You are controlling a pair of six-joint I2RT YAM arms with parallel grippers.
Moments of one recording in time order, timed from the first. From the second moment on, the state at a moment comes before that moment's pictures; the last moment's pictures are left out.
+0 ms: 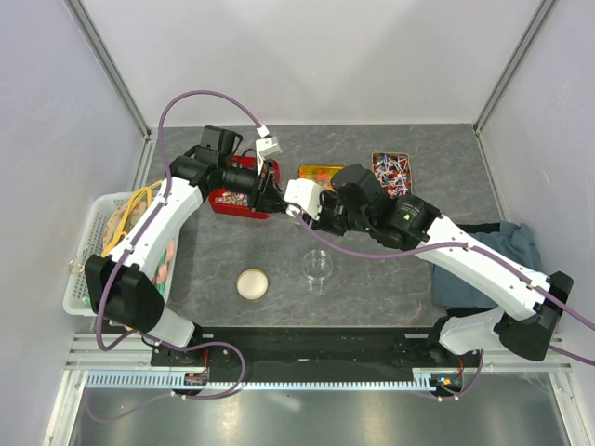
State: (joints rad) left arm -0.34 1.50 1.44 -0.78 1.06 0.35; right arm 0.92 1.35 1.42 -0.69 -0.02 -0.52
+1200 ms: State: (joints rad) left arm -0.14 1.66 1.53 -0.54 0.44 0.22; right arm 0.79 1.28 1.18 -0.52 0.09 -0.53
